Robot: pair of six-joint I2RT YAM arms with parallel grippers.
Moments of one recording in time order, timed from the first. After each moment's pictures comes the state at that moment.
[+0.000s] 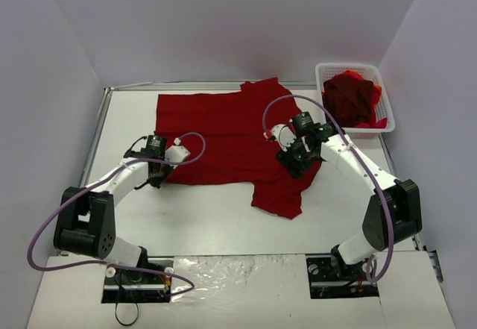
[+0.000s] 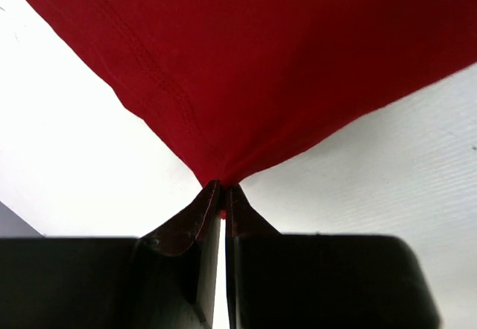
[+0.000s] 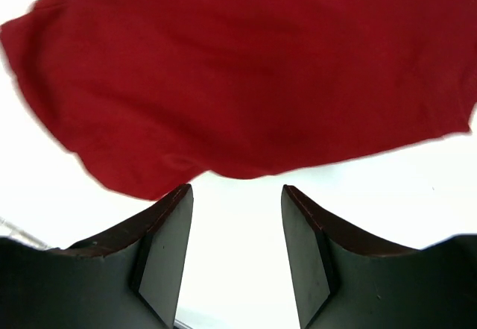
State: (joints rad) left arm -0.20 1.44 0.84 -0.54 -0.08 0.57; right arm 0.37 1.53 1.19 -0.90 -0.11 -0.49
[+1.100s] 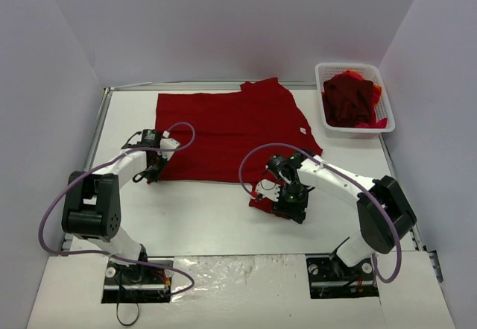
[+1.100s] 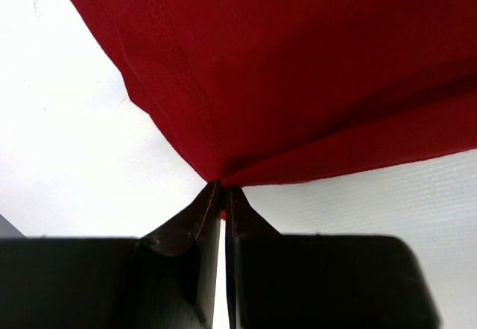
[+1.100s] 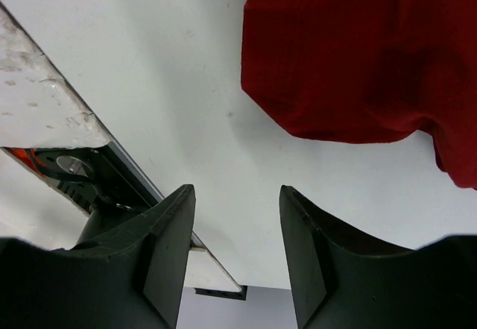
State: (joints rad) left arm -0.10 1.59 0.93 -0.52 -0.10 0.43; right arm 0.67 1.52 0.96 -1.13 -0.11 -0.67
